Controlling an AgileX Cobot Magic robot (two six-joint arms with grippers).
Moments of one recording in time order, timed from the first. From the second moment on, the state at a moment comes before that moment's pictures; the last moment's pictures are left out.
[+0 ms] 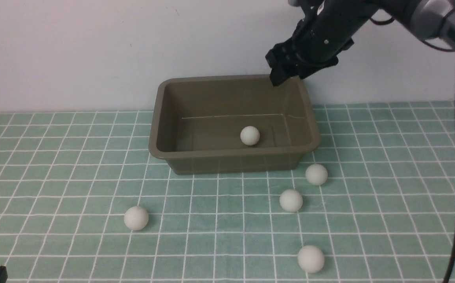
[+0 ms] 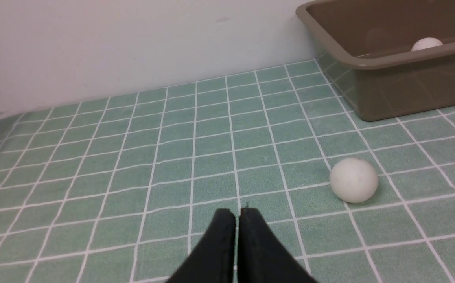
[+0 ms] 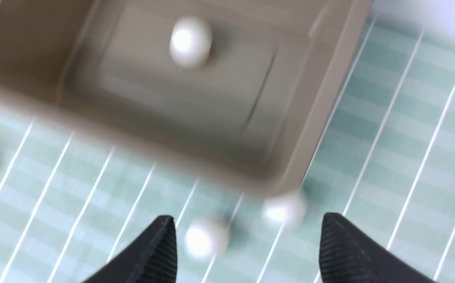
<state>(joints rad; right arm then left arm) 0.35 1.83 -1.87 0.13 1.25 -0.08 0.06 -0.01 0.03 -0.31 0.28 0.42</state>
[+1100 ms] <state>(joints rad) 0.66 1.74 -1.15 -0.01 0.94 0.06 0.06 -0.01 0.03 -0.31 0.28 0.43</state>
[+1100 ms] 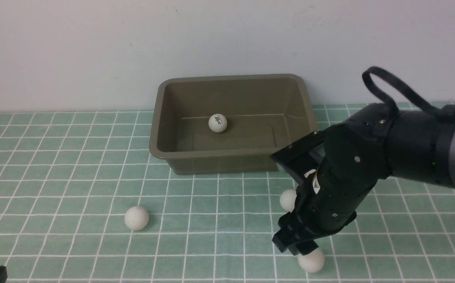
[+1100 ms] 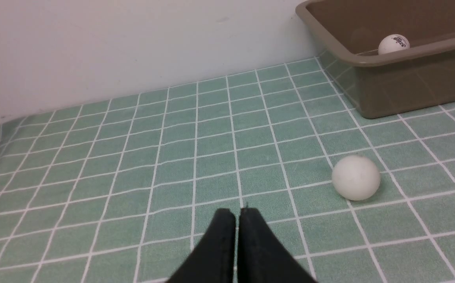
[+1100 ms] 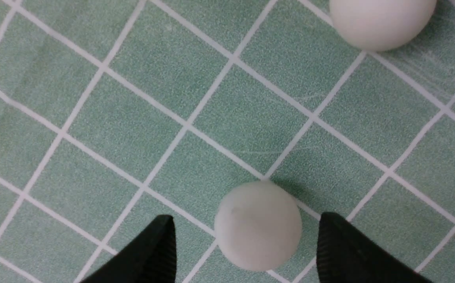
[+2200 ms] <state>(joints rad) 0.67 1.83 -1.15 -0.03 0.96 0.08 0.06 -0.01 0.03 -0.31 0.28 0.43</state>
